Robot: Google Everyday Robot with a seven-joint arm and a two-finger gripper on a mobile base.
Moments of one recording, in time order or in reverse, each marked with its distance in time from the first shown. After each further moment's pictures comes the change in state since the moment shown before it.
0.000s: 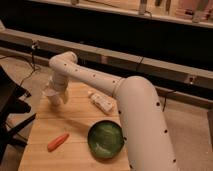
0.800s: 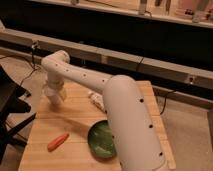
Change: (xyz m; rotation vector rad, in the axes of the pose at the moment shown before) arm 0.027 -0.007 0.024 -0.058 0.079 0.037
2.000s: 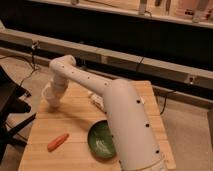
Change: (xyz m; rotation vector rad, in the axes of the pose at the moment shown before) arm 0.003 0.008 0.025 0.012 -0.100 0.005
